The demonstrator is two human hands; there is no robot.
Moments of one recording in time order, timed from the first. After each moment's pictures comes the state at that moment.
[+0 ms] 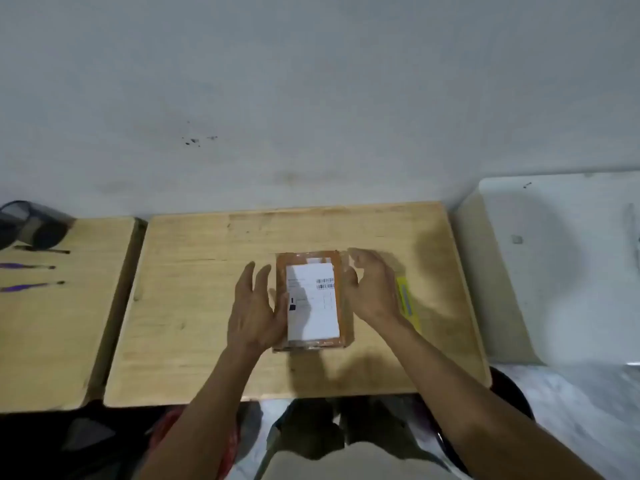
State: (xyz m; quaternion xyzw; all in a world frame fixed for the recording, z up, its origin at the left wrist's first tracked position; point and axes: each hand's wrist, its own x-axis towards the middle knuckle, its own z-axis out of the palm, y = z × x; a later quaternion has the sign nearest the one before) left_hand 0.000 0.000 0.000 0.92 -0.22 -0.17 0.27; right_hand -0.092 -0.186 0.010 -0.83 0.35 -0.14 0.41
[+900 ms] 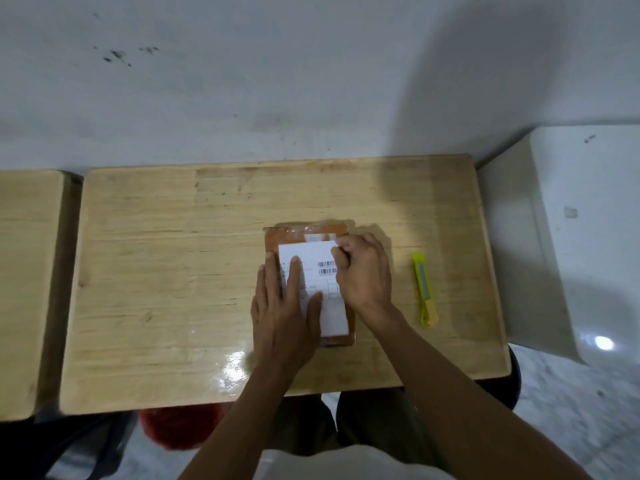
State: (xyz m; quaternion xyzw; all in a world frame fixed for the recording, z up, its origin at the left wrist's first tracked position) left_hand -0.027 -0.025 -0.096 0.93 -0.26 -0.17 0.21; right_hand -0.047 -0.181 -0.071 -0.85 0.40 -0.04 0.34
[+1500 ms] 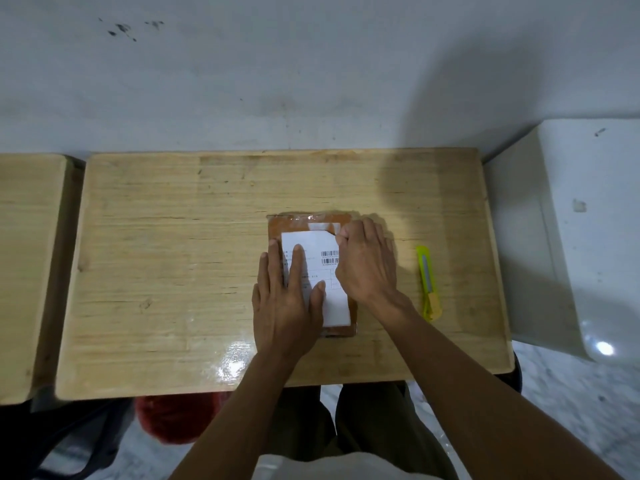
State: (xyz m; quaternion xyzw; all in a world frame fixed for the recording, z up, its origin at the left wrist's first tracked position) left_hand -0.030 -0.025 -0.101 0.93 -0.28 -0.11 0.20; right_hand -0.049 -0.181 -0.073 -0.92 0.32 0.00 0.23
